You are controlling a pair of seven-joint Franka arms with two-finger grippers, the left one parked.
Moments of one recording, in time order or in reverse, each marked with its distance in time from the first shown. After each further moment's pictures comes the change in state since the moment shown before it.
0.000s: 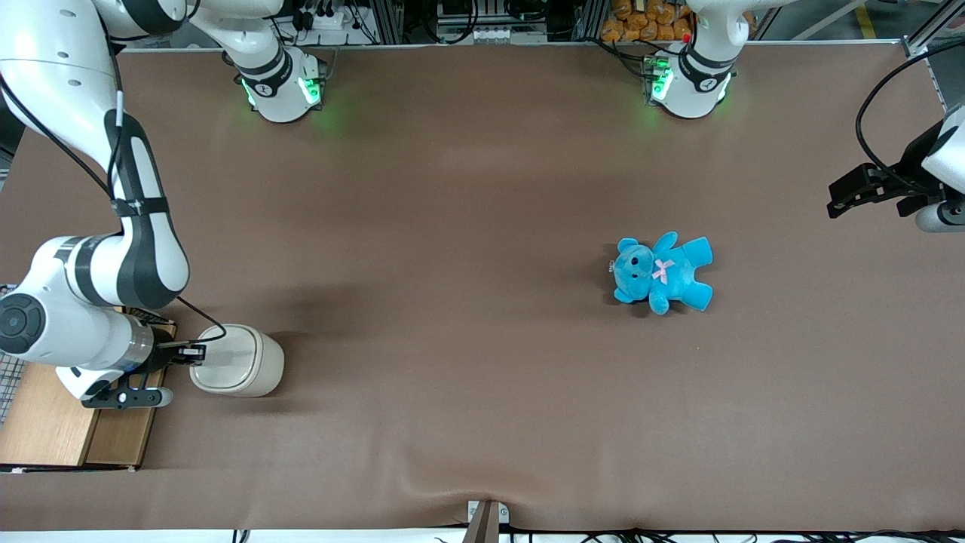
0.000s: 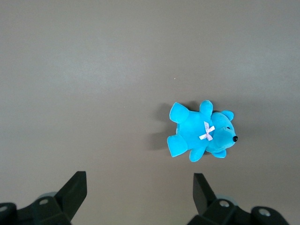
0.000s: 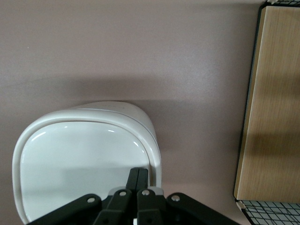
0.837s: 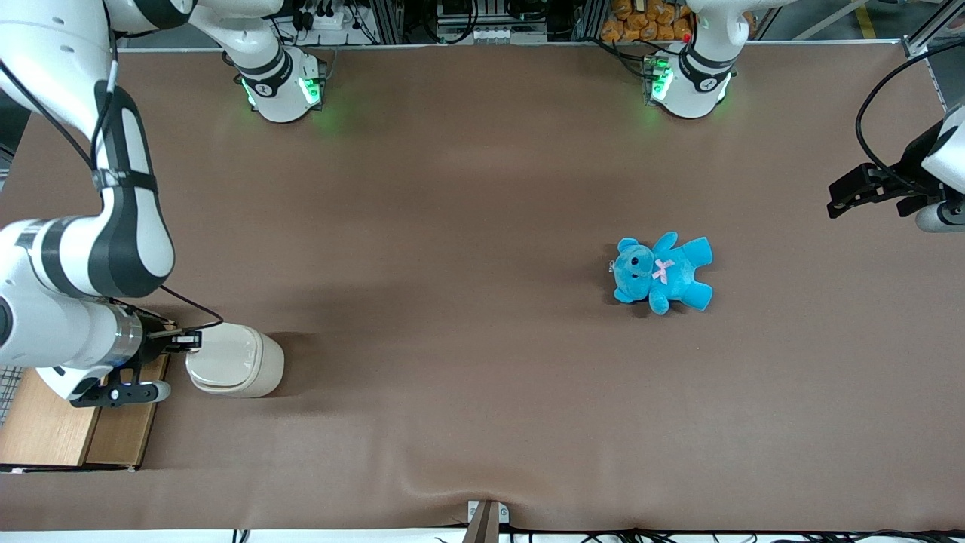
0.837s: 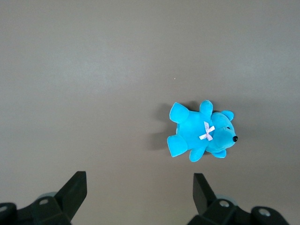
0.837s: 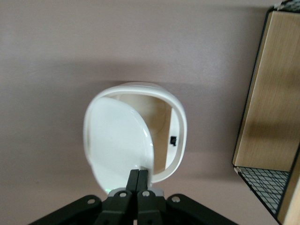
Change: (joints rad) arm 0.055 -0.034 0.008 0.196 0.001 -0.312 0.001
